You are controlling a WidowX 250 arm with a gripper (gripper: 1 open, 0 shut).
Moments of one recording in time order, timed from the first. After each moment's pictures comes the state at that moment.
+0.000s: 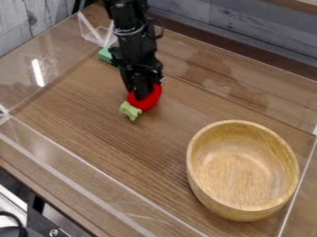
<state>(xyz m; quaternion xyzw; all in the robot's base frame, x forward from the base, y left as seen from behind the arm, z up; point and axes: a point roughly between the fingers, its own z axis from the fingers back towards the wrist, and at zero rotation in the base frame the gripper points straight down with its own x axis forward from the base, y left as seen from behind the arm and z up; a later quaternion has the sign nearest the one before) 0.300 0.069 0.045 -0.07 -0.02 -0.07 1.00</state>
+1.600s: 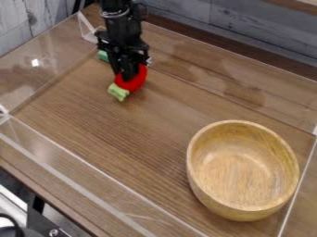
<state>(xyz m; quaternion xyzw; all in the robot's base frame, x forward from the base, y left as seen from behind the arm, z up) 0.321 0.126 0.045 -0.04 -0.04 -0.01 1.00</state>
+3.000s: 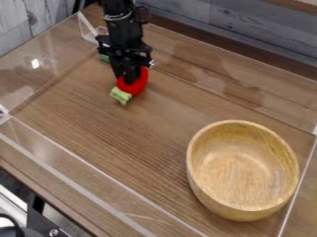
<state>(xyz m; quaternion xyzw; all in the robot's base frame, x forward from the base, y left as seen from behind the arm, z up) 0.319 0.118 0.043 -0.05 -0.02 0.01 1.00</state>
